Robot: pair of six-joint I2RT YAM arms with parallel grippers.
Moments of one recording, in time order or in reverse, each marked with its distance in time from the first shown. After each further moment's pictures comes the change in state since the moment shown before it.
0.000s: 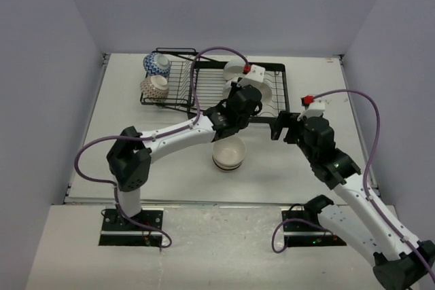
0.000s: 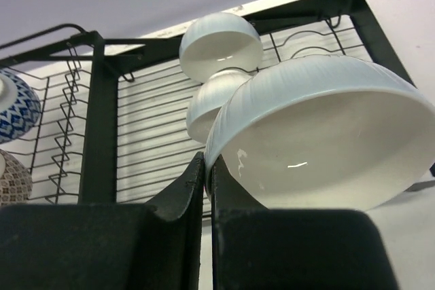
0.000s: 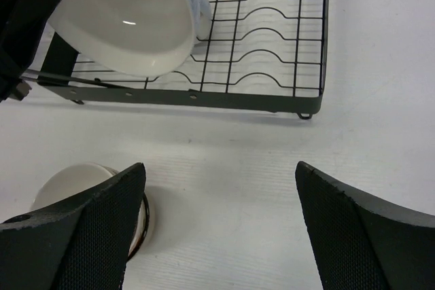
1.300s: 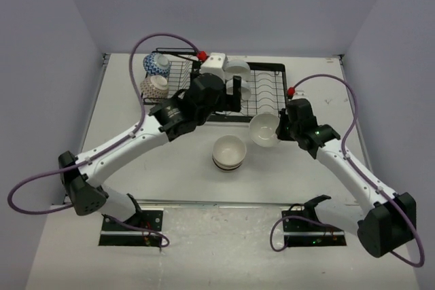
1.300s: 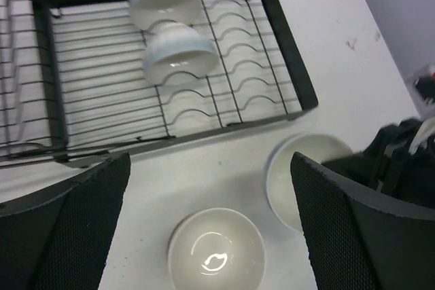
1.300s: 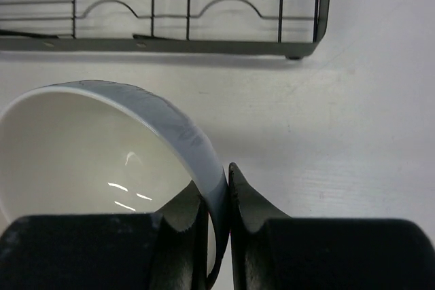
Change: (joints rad) left arm 0.031 -0.344 0.021 -0.529 0.389 -0.457; right arm -0.068 0.367 0.175 -0.159 -0.071 0.022
